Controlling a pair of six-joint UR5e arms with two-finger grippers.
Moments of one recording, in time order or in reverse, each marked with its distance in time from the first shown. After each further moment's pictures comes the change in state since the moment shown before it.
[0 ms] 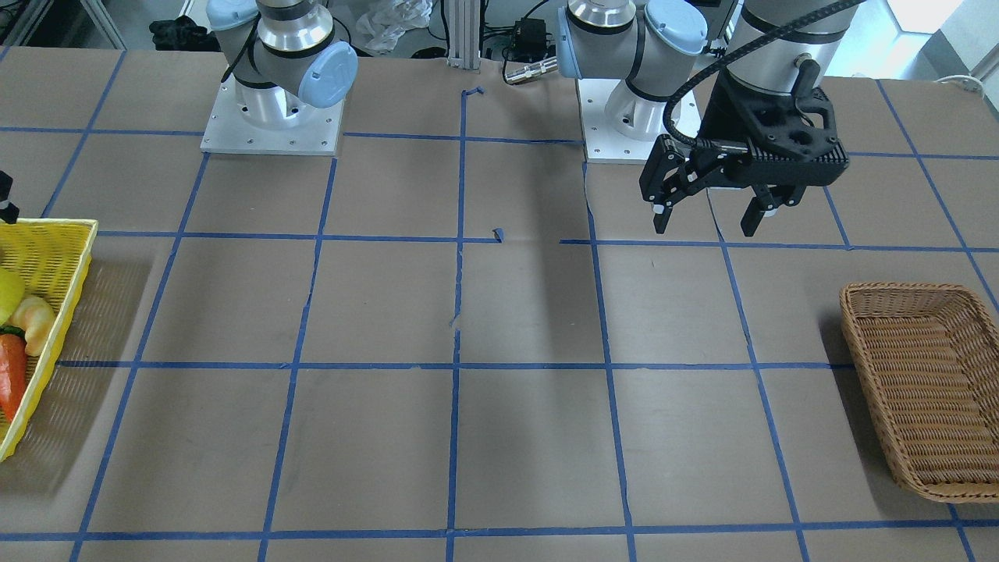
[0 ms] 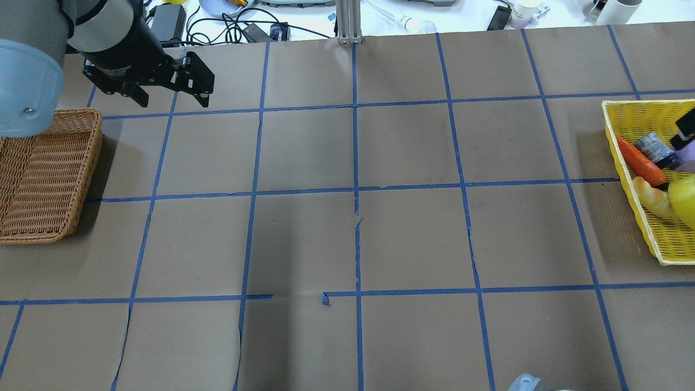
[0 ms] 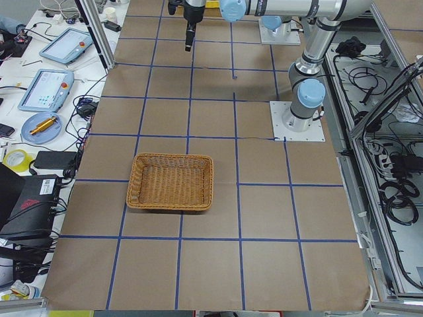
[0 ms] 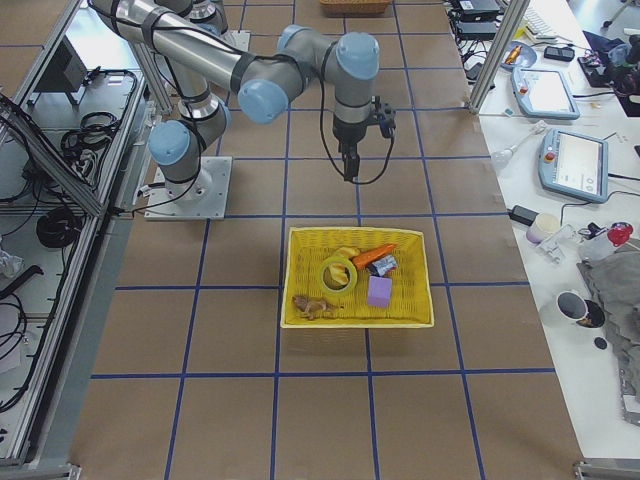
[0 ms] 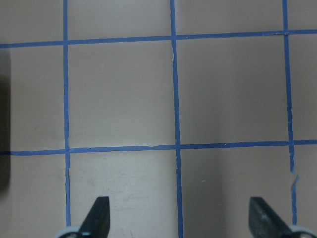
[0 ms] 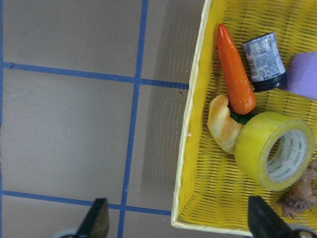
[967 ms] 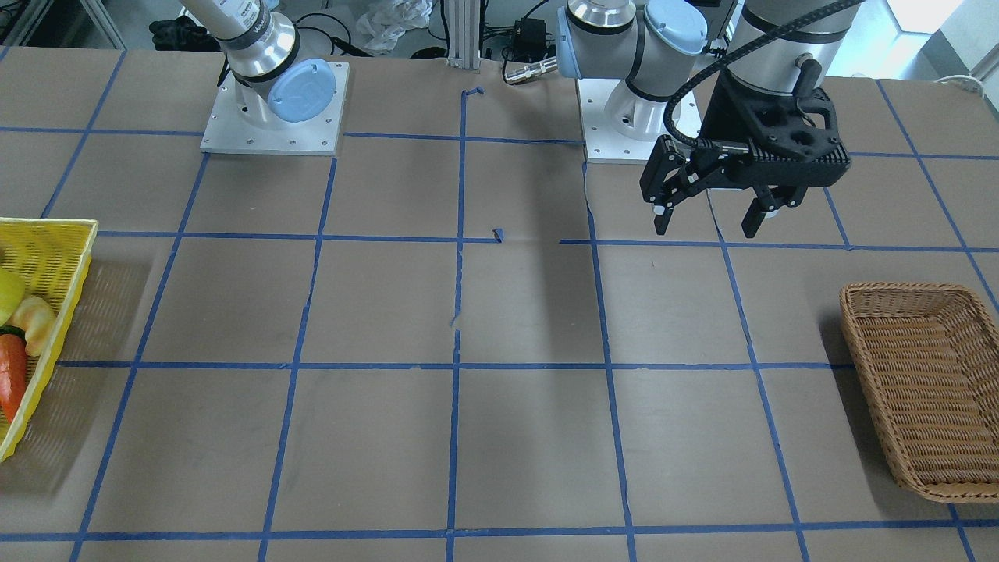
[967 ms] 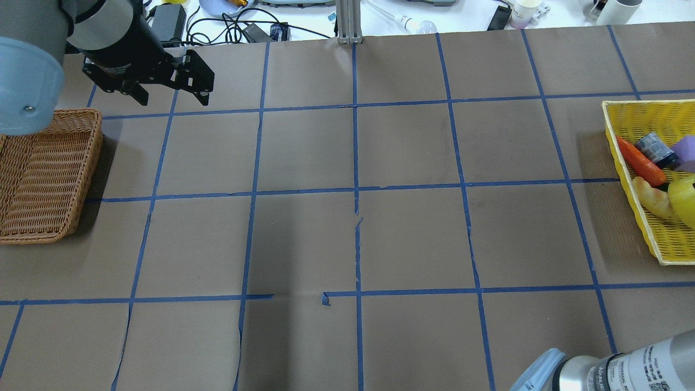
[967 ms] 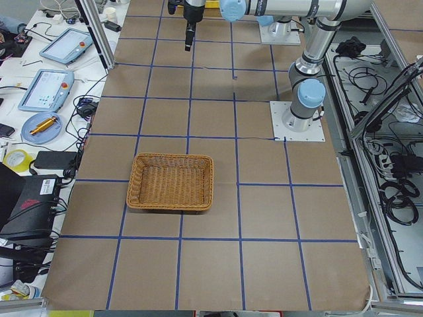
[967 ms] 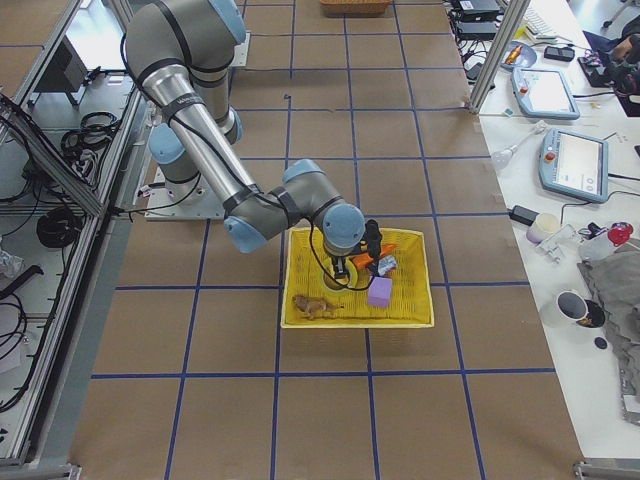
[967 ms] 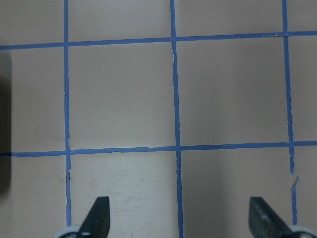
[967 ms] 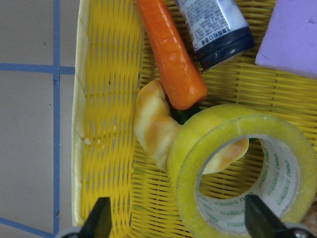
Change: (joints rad) left arm -0.001 -0.004 0.006 0.002 0.000 0.000; right arm -0.239 0.279 0.010 -0.101 0.173 -0.204
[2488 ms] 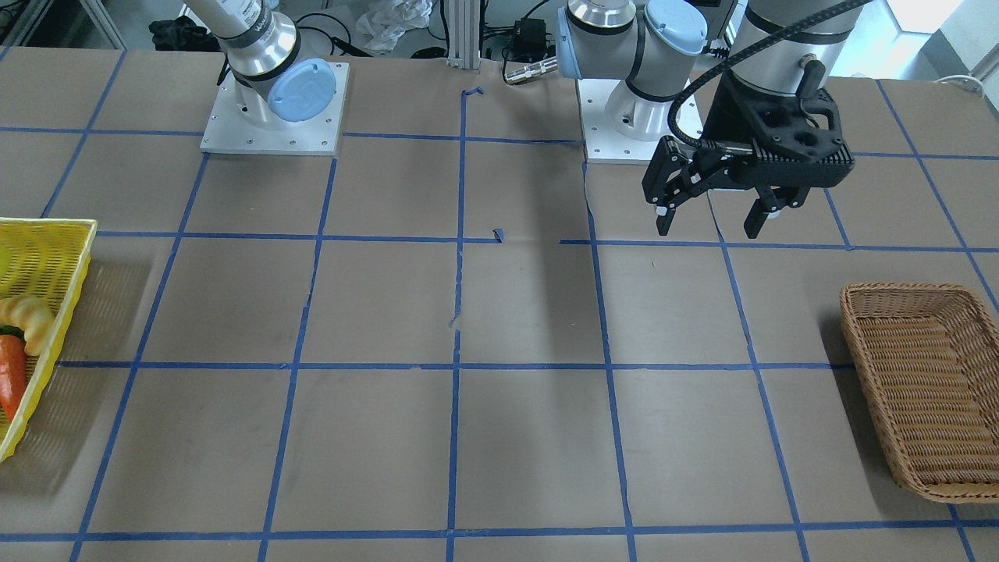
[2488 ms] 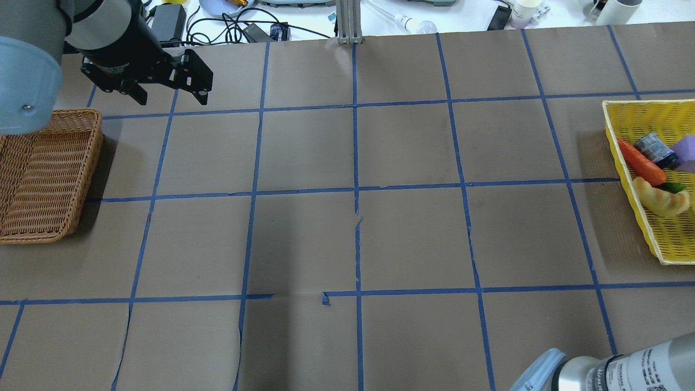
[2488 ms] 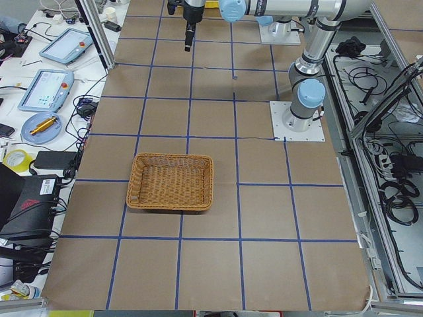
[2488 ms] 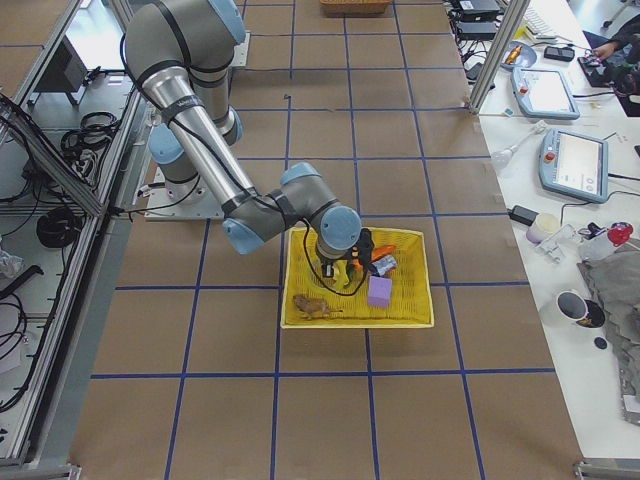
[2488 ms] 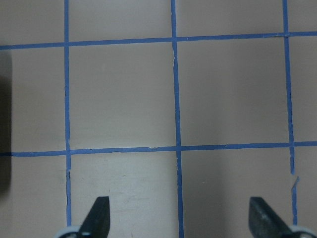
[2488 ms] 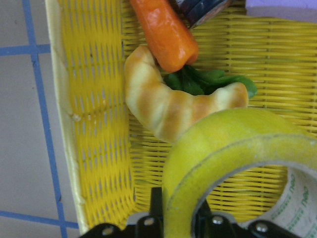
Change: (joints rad) left arm 0.005 0.000 0.000 0.000 -0.001 0.001; right arm 0.020 -0.067 0.037 0.025 -0.091 0.121
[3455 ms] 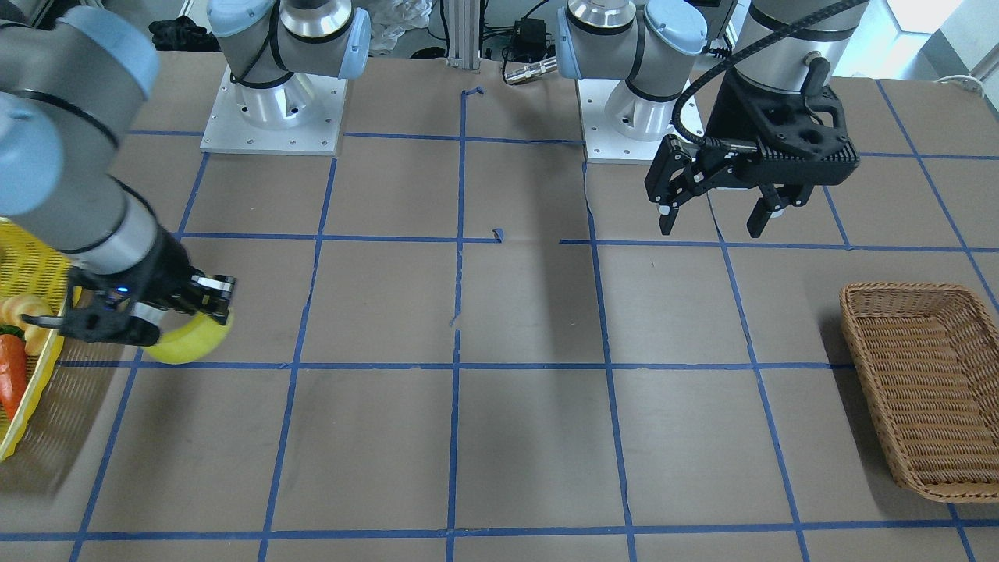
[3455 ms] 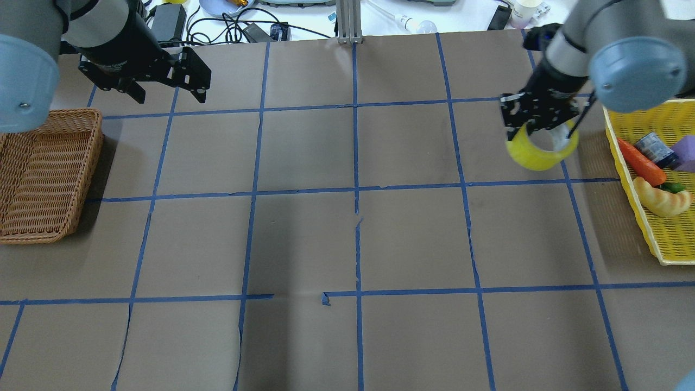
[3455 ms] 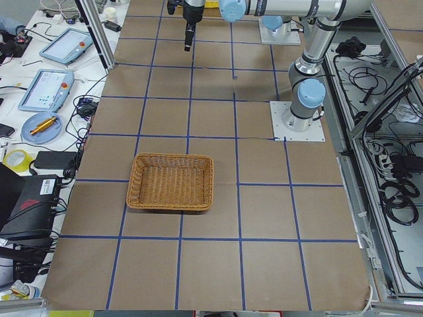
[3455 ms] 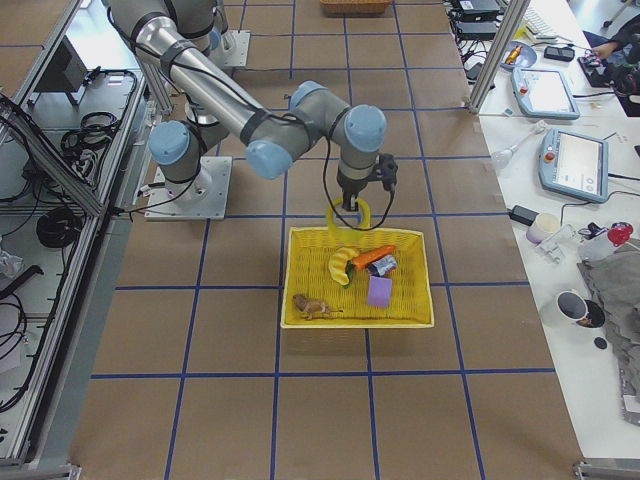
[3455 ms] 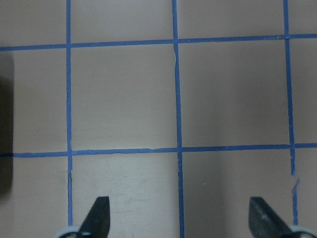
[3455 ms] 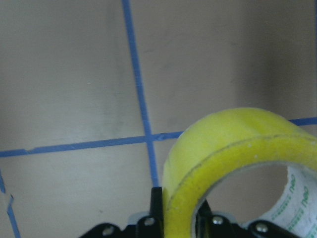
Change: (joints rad) left arm 0.003 0.001 0.003 0.000 0.000 0.001; right arm 0.833 -0.057 -0.052 -0.085 -0.042 0.965
